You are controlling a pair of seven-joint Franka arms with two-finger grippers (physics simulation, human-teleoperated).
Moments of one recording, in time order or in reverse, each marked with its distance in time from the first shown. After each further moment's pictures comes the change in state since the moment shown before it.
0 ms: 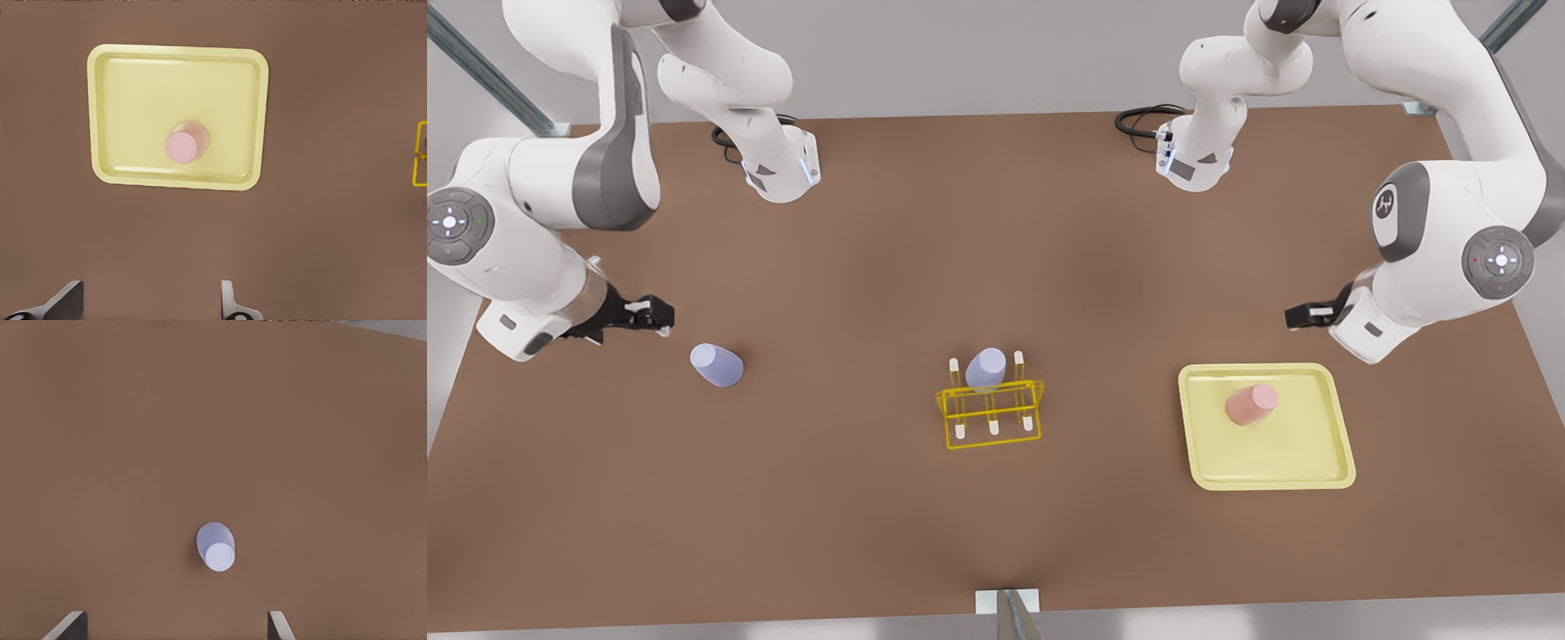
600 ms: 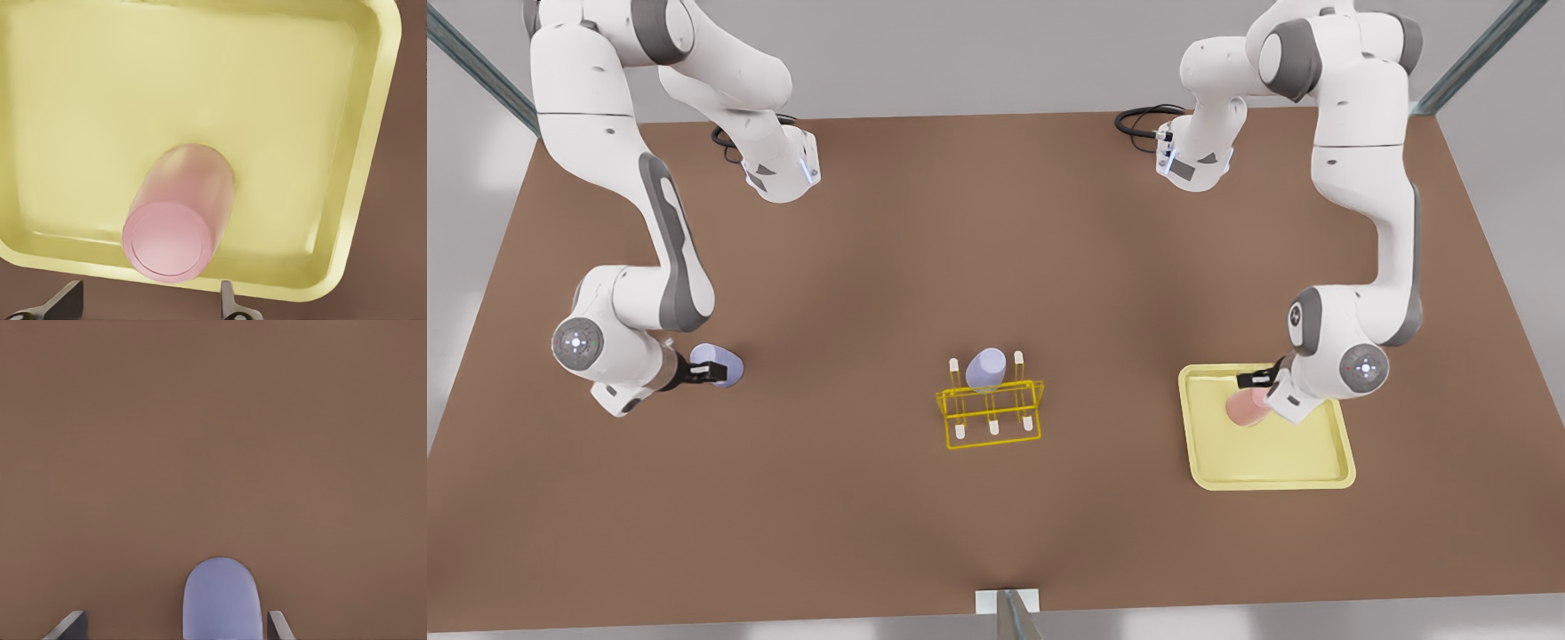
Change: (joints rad) left arm 0.036 0.254 0.032 -0.376 0.001 0.608 -0.004; right arm -0.109 0.175 0.001 -0.486 0.061 0.598 -0.008
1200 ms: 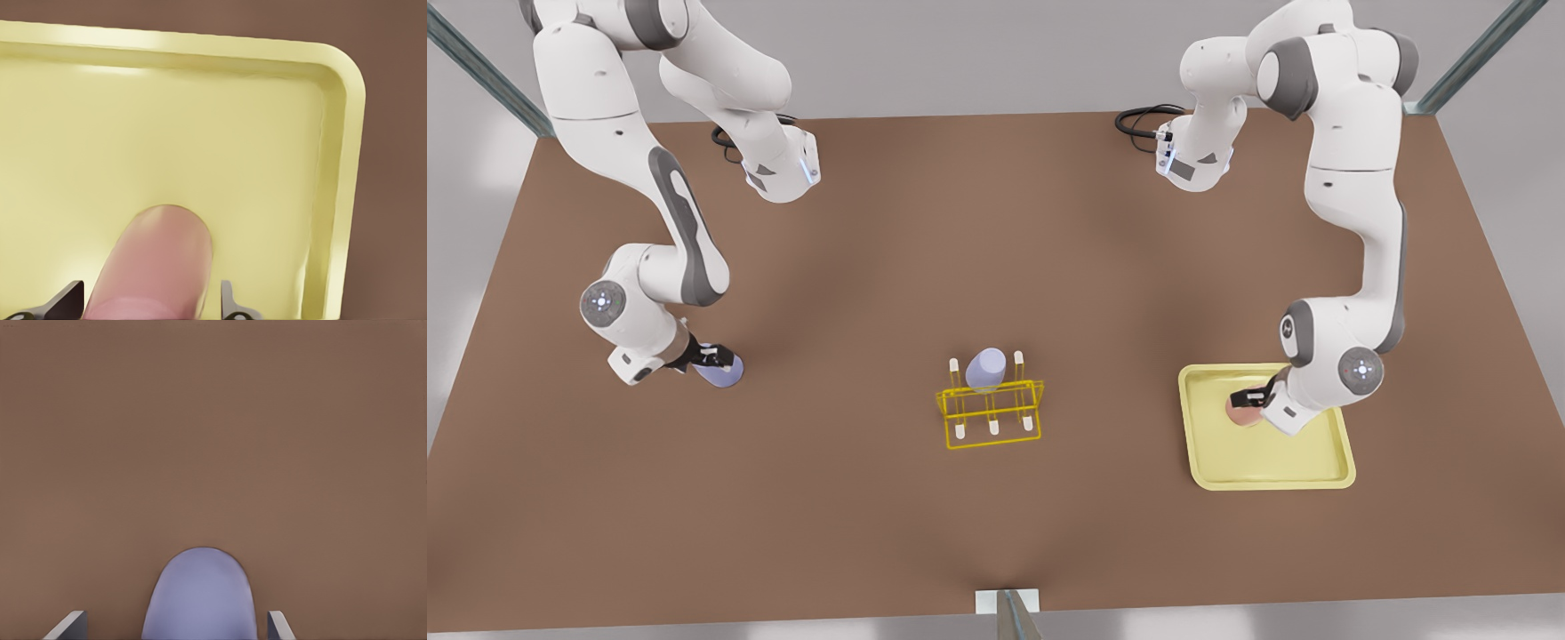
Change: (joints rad) left arm 0.006 0.077 0.000 0.009 -0.084 0.184 0.100; right arm -0.048 -0.071 -0.002 -0.310 0.009 0.361 -0.003
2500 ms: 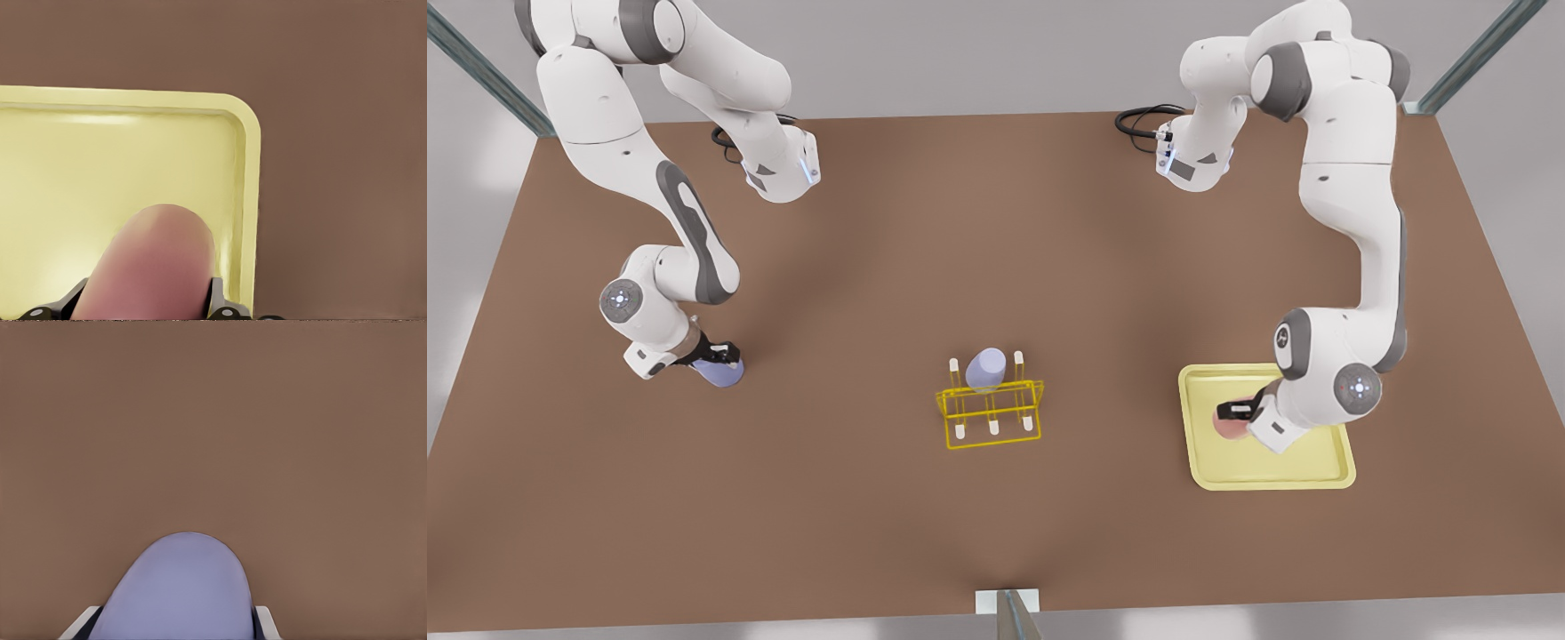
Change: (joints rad) left arm -0.007 0.041 -0.100 0.243 -0.001 -0.207 -0.056; right arm -0.022 0.057 -0.002 -0.075 -0.011 0.136 -0.030
